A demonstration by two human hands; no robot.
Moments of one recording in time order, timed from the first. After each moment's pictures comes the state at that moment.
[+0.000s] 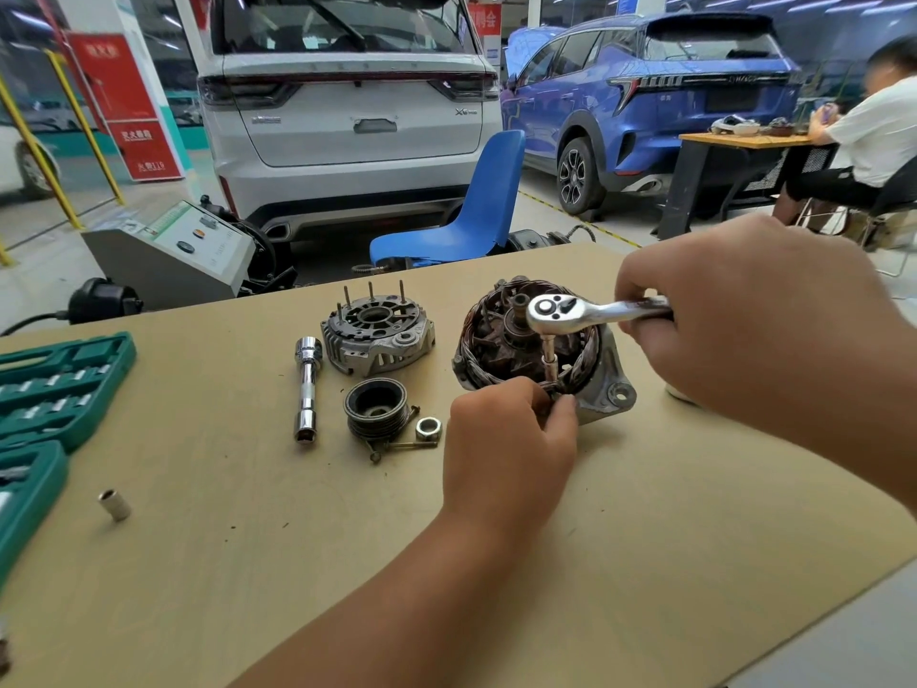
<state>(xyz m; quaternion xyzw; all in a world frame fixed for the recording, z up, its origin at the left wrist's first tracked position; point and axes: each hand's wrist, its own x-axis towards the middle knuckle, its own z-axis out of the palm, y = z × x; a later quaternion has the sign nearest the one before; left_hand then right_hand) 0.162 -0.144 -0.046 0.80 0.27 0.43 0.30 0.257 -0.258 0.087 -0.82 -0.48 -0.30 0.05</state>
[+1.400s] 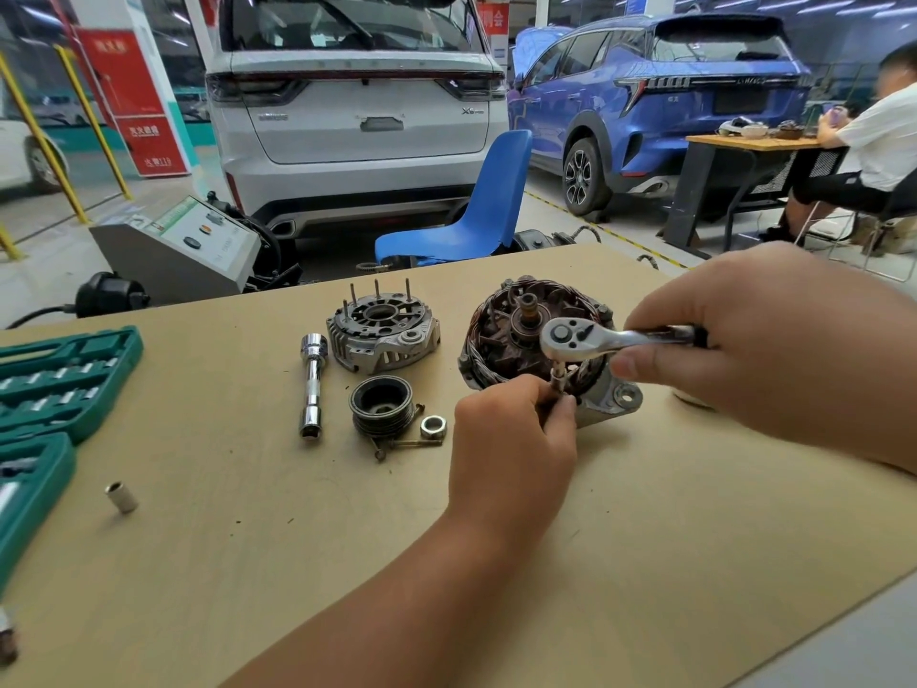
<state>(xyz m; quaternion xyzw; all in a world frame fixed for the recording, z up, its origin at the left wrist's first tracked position) 0.162 -0.142 -0.051 0.80 0.24 0.45 0.32 0.241 -0.273 0.105 -0.86 -0.50 -0.08 0.11</state>
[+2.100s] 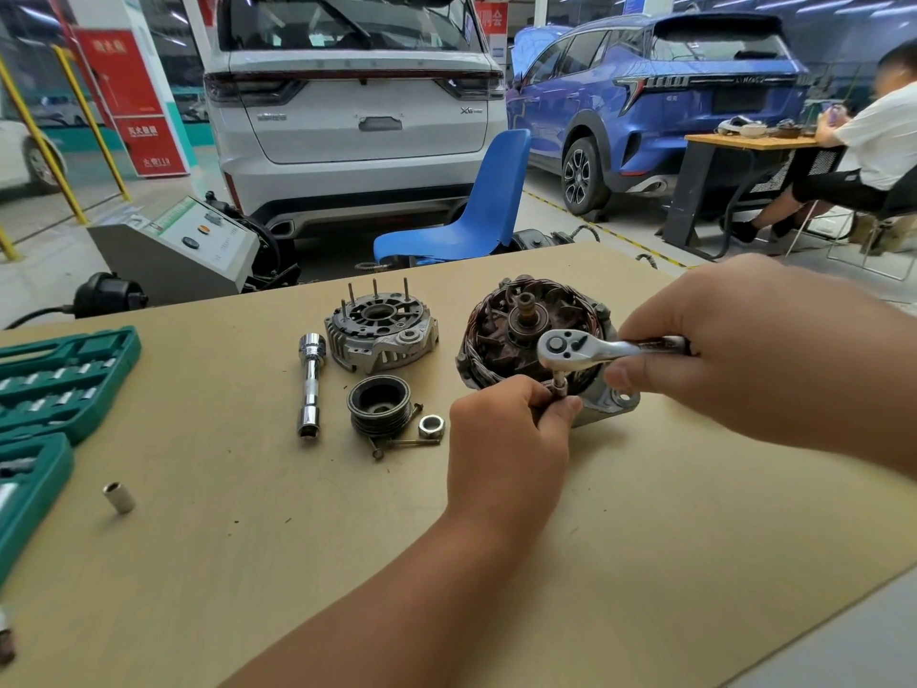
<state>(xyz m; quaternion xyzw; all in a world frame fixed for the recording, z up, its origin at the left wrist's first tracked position) 0.165 -0.142 -0.054 0.77 0.27 0.44 0.38 0.245 -0.269 0.098 -0.87 -0.49 -0.07 0.06</state>
